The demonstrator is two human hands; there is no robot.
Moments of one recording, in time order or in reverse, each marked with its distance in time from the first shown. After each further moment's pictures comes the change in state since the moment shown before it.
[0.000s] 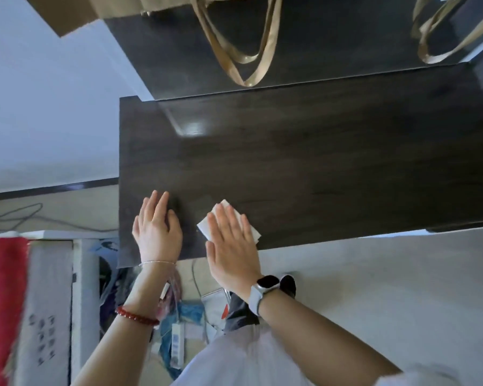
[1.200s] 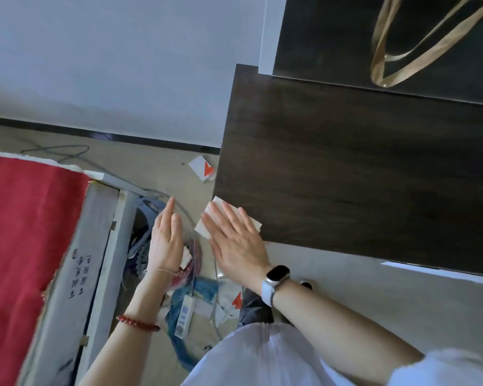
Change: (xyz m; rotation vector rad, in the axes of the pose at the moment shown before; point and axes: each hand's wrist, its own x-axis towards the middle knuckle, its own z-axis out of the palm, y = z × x) left_hand -0.018 -0.151 -0.067 -0.315 -0.120 -0.278; right_hand 0.018 -0.121 0.040 -0.067 -0.136 -0.452
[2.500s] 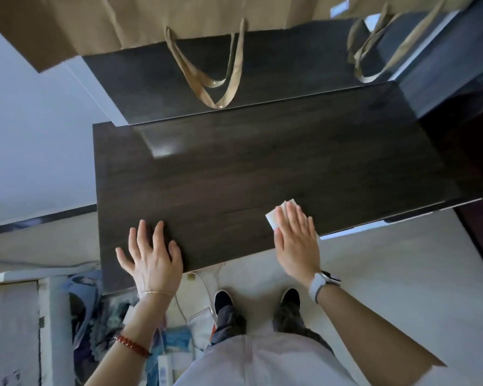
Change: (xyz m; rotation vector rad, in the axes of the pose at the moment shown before) left_hand -0.031 0.114 0.119 0.582 -0.045 0.315; right_hand -0.169 0.203 -0.047 -0.039 0.166 0.806
